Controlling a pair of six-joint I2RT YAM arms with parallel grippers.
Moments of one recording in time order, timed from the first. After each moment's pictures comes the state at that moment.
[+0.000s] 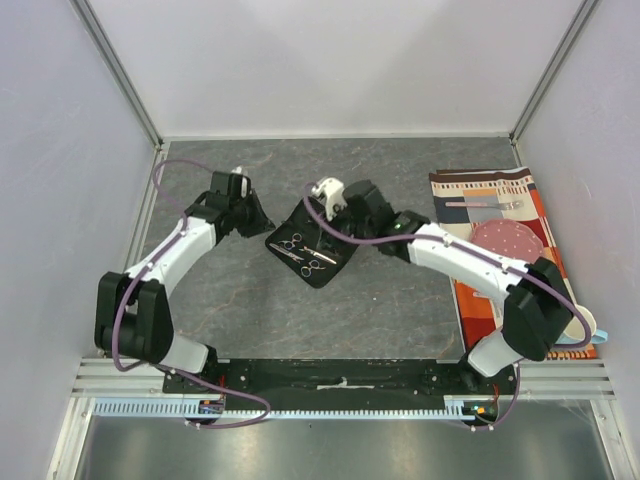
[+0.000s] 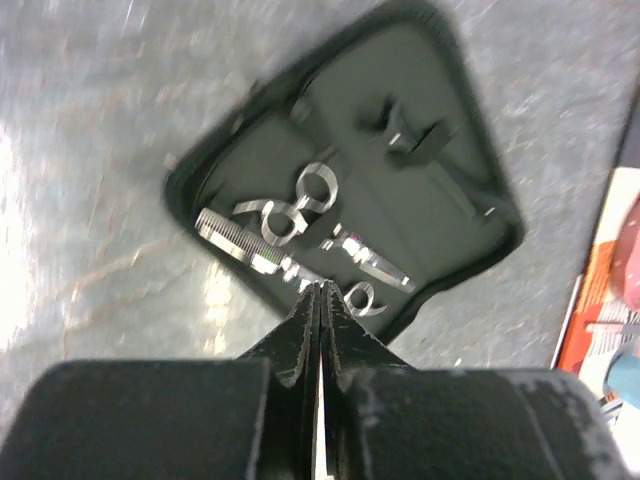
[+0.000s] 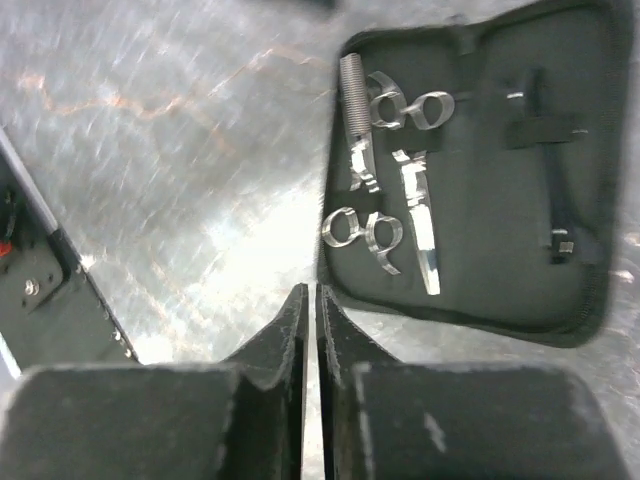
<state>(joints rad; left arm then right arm) -0.24 1.43 0.96 -0.40 0.19 -0.63 0.73 1.56 1.22 -0.31 -0.28 0.10</state>
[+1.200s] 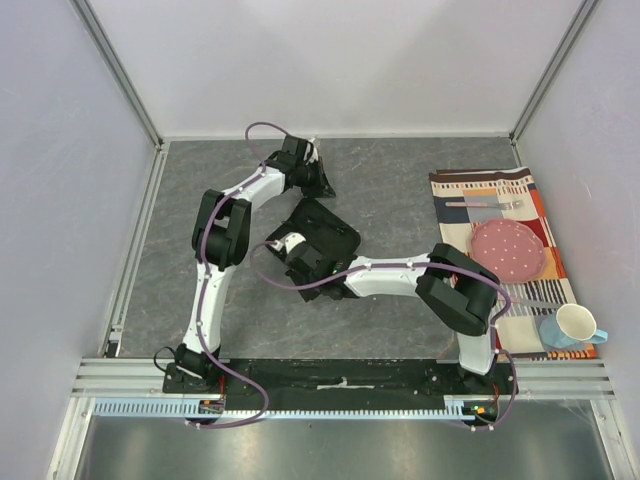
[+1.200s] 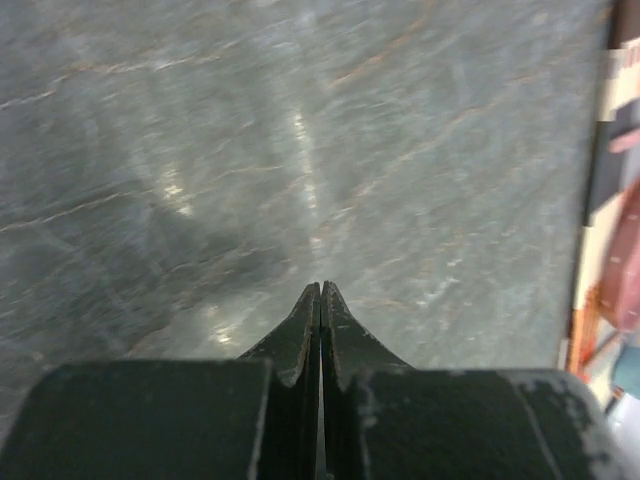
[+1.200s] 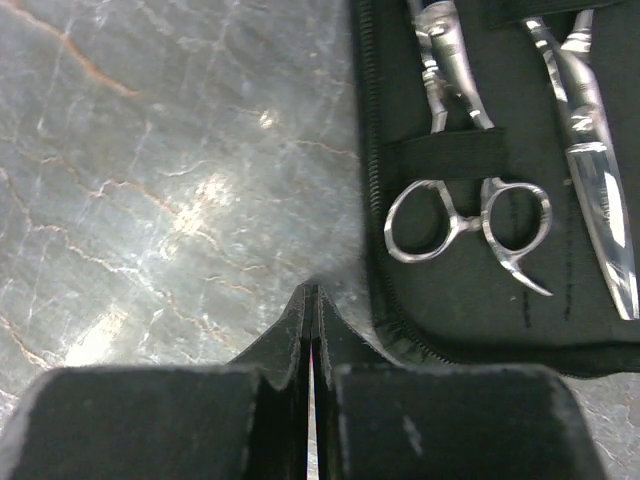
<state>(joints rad) -0.38 2.39 1.91 -0.31 0.44 -0.54 1.08 1.92 1.17 -0.15 0.16 0.31</state>
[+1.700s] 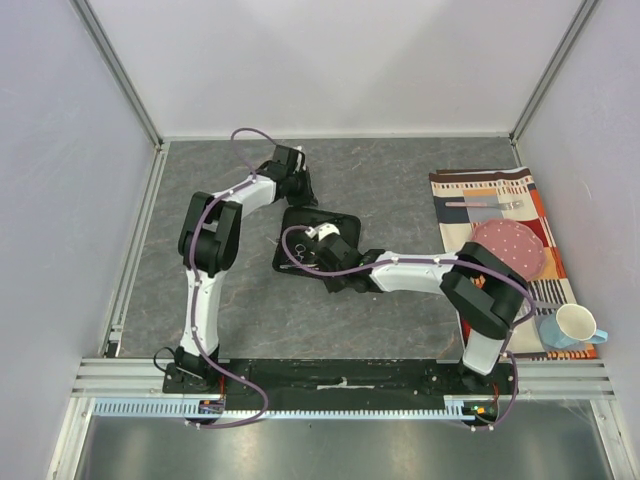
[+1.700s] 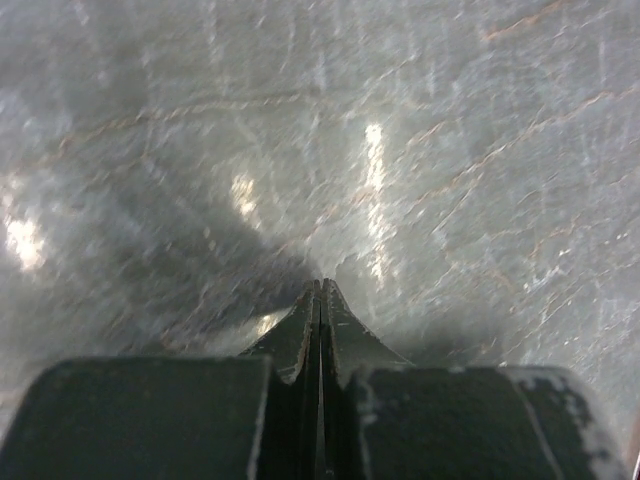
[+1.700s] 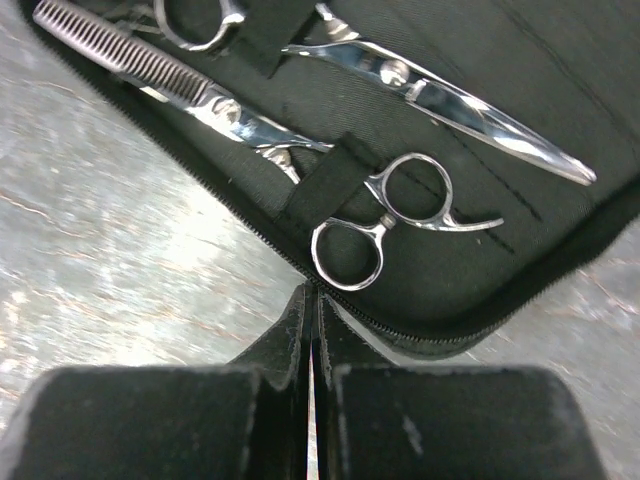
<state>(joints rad) -0.37 2.27 1.68 -0.27 0.24 -0.50 0.95 1.80 1.01 -0.13 0.17 0.40</state>
